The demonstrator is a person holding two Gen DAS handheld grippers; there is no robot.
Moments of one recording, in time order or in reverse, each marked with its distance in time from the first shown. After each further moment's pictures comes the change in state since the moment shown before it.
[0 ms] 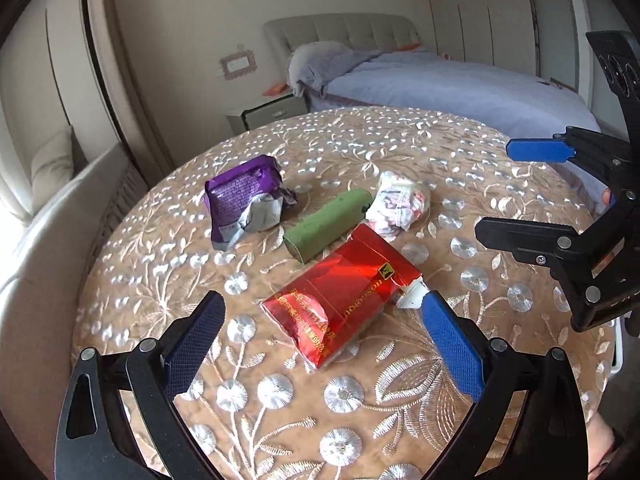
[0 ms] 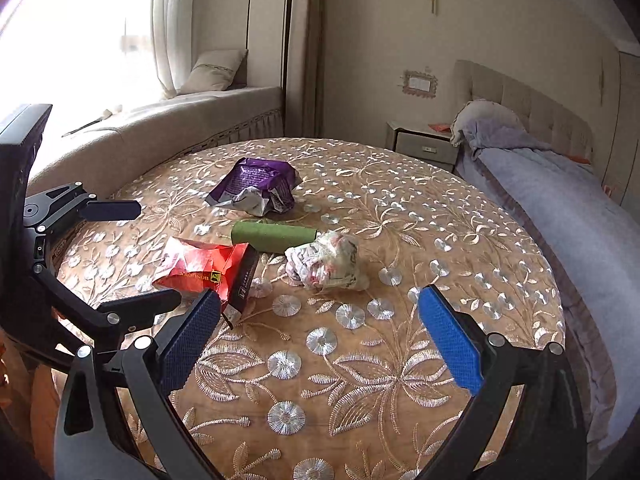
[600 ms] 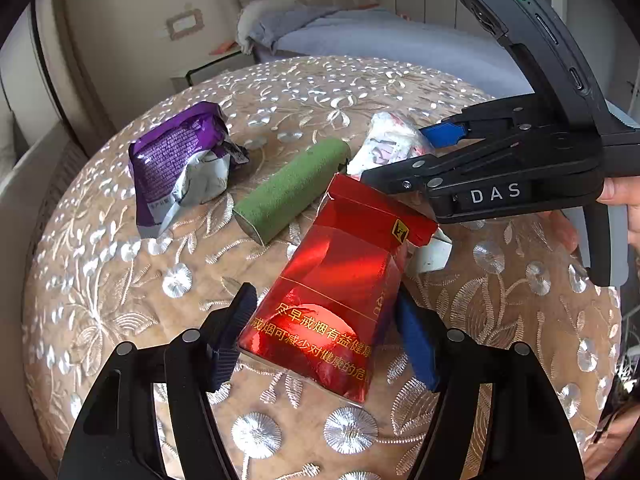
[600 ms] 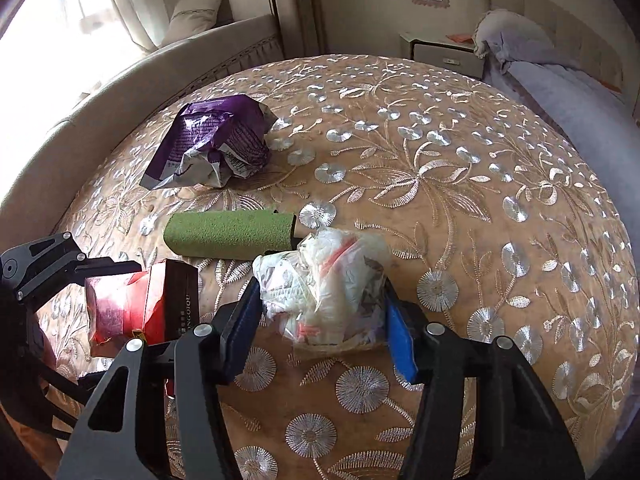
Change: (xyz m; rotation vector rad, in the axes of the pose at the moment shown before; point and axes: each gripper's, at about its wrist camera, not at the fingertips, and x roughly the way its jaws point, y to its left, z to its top) left arm 0.052 0.005 0.004 0.039 0.155 -0.183; right arm 0.096 -0.024 0.024 0.088 0.230 0.099
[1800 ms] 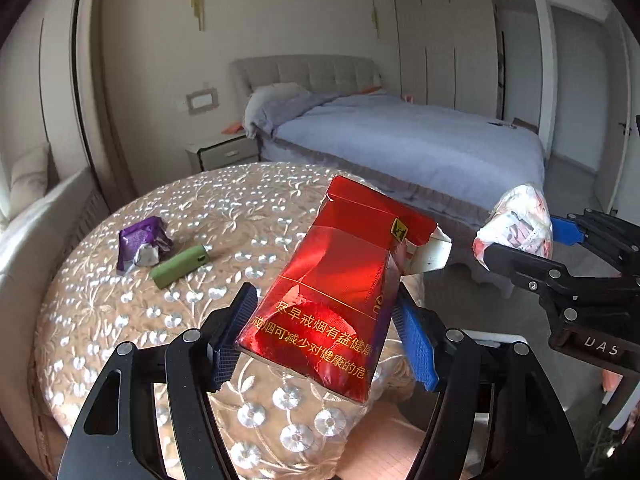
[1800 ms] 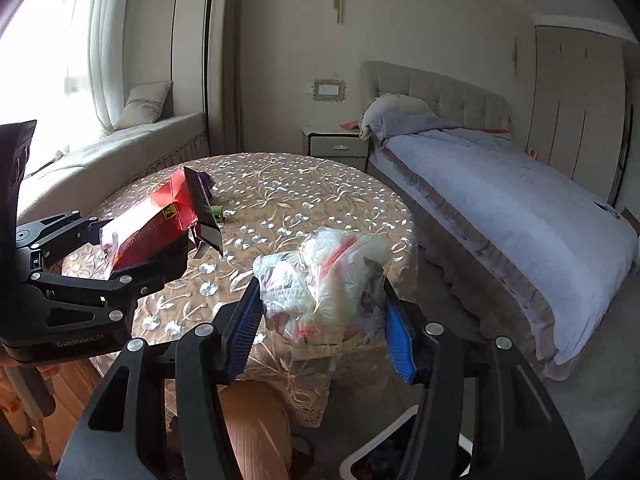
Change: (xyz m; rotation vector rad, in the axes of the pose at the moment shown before) left arm -0.133 -0.201 -0.004 -0.055 -0.311 0.047; right arm -0.259 -0.030 -0.192 0.147 -0.361 -0.328
